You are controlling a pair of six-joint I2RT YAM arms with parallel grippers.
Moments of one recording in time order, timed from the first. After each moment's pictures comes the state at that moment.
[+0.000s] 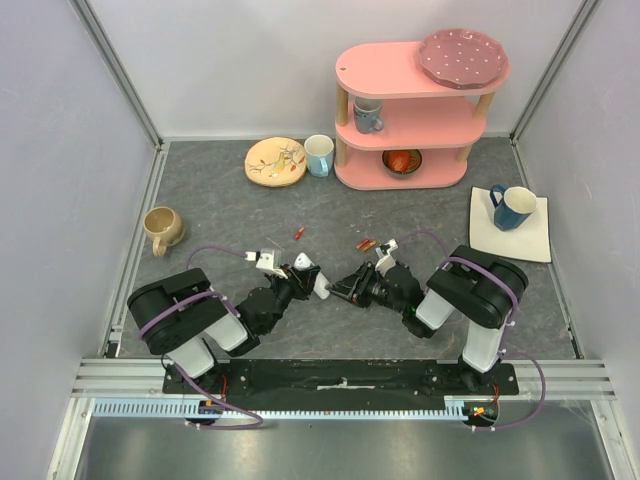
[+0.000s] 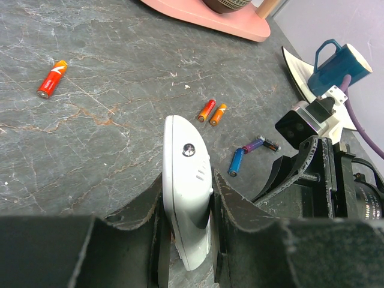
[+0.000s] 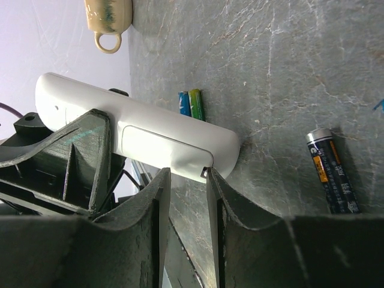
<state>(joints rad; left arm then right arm) -0.95 1.63 0.12 1.44 -0.45 -0.59 0.80 1.84 0.29 1.26 -0.19 1.28</state>
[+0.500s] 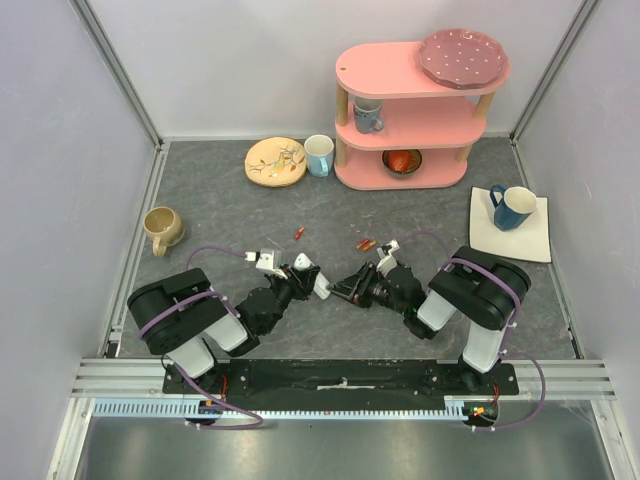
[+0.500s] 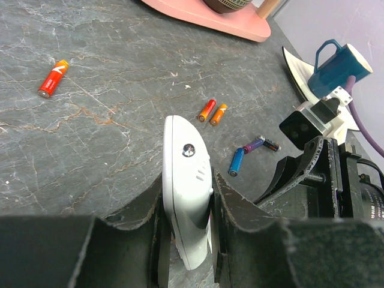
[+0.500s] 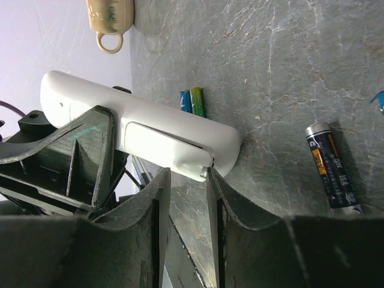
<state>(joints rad) -0.95 1.63 0.12 1.44 -0.45 -0.59 0.80 1.82 0.27 1.26 -0.18 1.28</state>
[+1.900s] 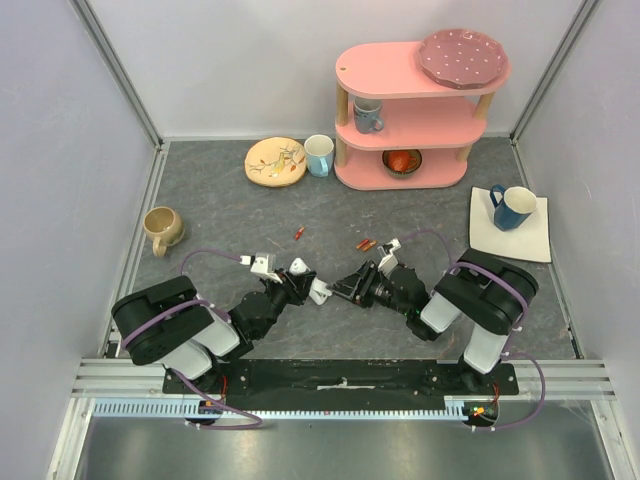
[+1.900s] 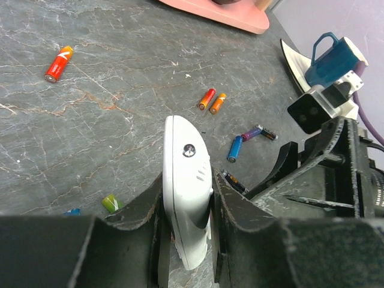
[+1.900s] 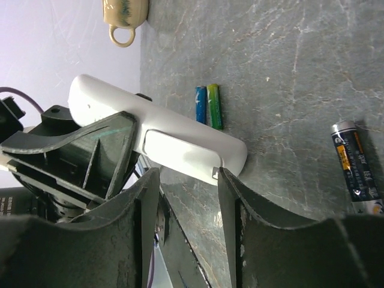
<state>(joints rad) -0.96 1.53 0.07 1.38 -0.44 -0.61 0.80 1.79 0.26 1.29 -0.19 1.25</state>
